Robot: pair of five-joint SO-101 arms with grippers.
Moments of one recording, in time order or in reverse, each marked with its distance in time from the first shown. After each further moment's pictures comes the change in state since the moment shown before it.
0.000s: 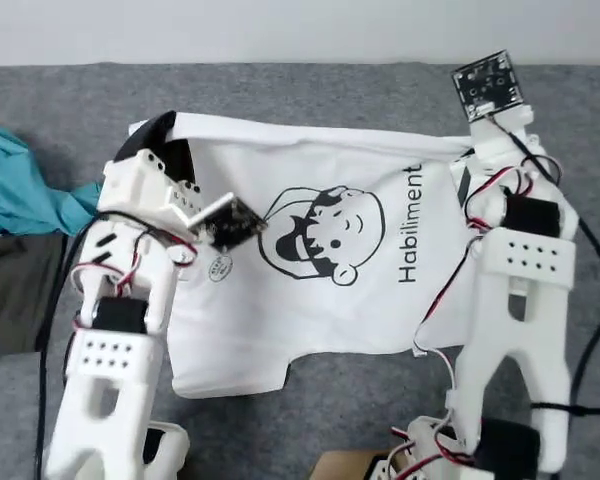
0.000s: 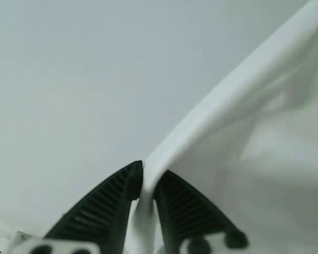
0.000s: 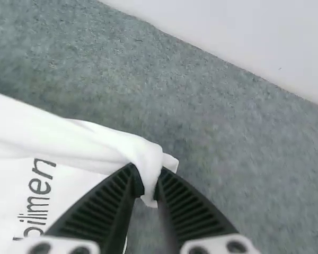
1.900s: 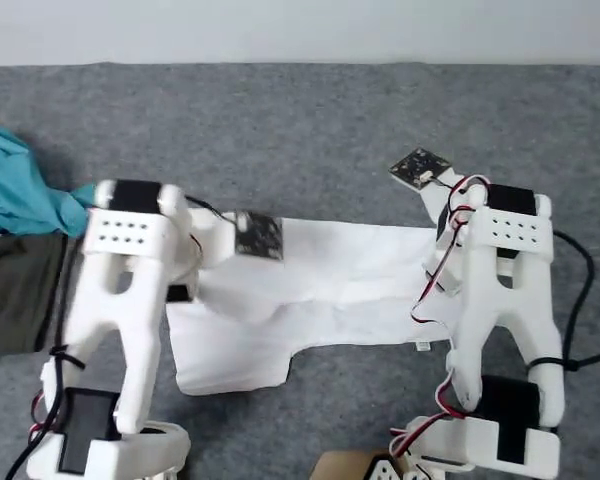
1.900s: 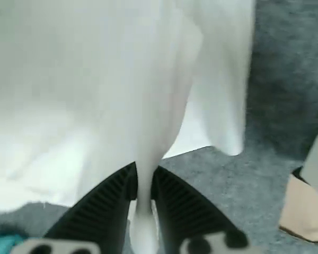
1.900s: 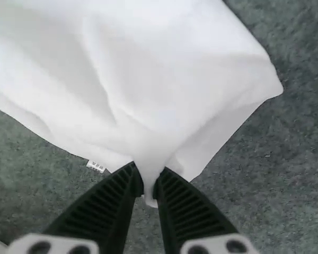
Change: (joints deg) left arm 2.9 34.2 -36.8 95.2 -22.0; right arm -1.4 11.0 0.1 35.8 18.2
